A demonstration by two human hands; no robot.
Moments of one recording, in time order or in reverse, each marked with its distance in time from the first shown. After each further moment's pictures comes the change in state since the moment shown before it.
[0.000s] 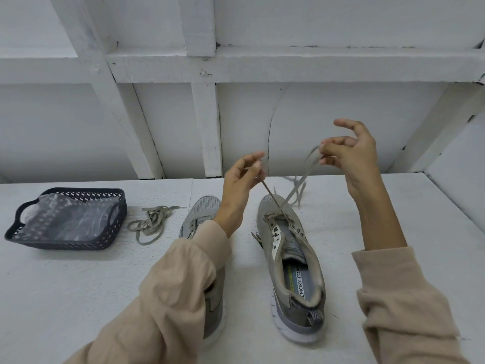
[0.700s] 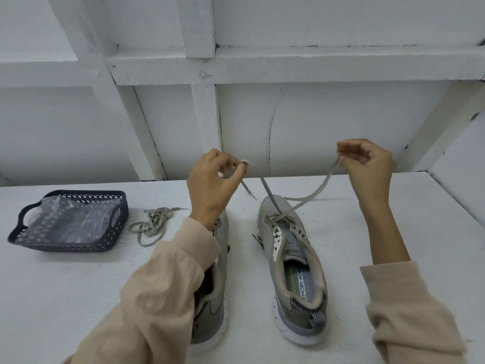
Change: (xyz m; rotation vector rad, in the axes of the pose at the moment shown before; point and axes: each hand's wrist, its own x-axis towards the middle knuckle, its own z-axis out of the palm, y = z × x) left_hand 0.002 0.023 -0.039 0.912 0.259 0.536; right_hand 0.004 0.041 -0.028 -0.274 0.132 -0.254
